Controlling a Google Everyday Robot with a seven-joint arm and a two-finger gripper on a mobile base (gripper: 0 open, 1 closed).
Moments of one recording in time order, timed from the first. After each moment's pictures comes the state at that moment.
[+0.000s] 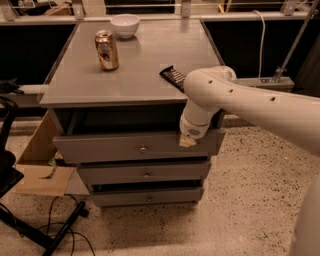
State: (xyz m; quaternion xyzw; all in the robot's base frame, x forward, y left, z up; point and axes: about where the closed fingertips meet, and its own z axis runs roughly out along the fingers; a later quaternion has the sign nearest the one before) arm 0.586 -0.086 0.659 -0.65 0.75 0.05 0.08
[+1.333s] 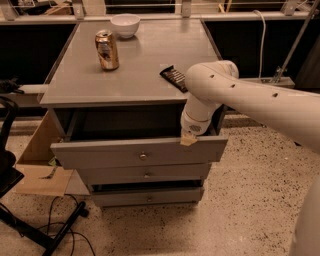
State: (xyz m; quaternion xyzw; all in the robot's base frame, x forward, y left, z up) arm 0.590 -0.086 0.673 -0.65 0.75 0.05 0.08
